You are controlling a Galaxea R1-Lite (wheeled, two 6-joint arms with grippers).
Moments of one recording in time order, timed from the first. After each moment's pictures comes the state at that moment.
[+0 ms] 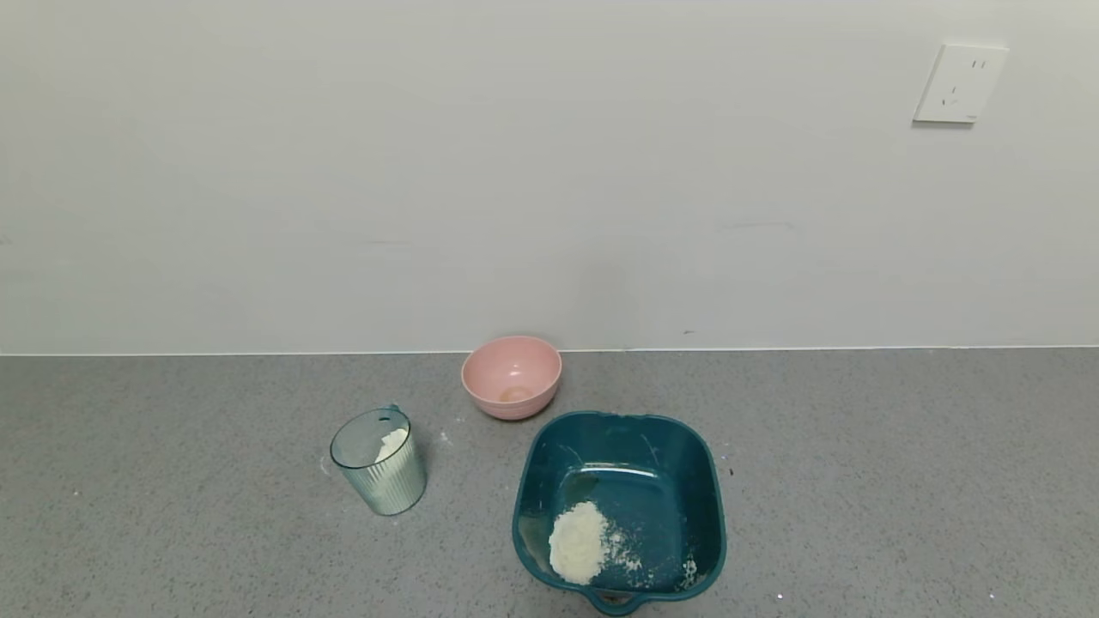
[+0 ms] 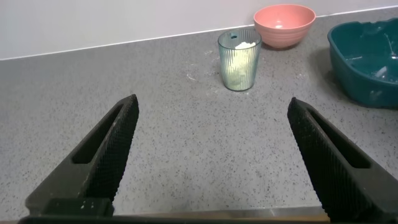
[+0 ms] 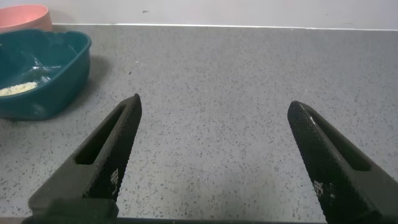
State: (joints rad) left arm 0.00 0.00 -0.23 0.26 0.00 0.12; right arm -0.01 0.00 0.00 -0.01 0.00 0.02
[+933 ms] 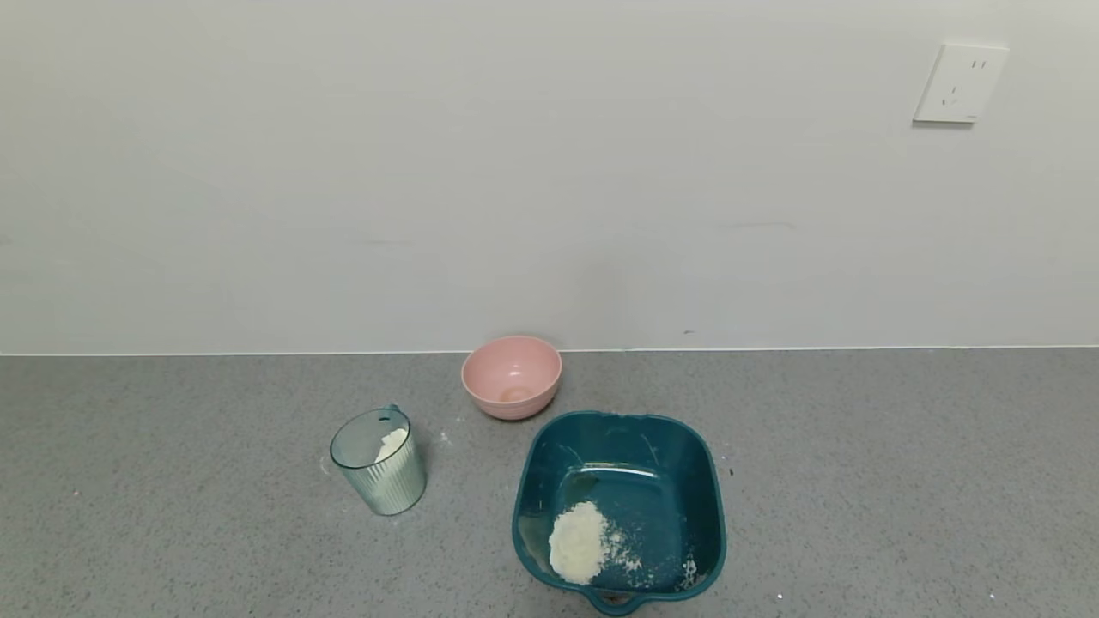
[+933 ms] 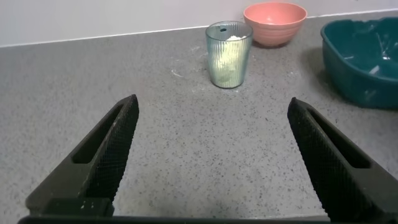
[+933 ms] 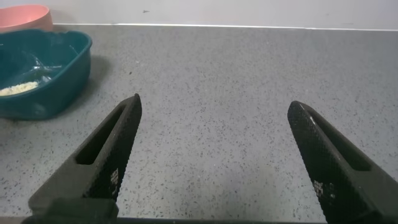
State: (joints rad) left arm 0.00 0.00 0.00 0.00 -0.03 0.05; right arm -0.01 0.00 0.00 -0.01 0.00 0.02
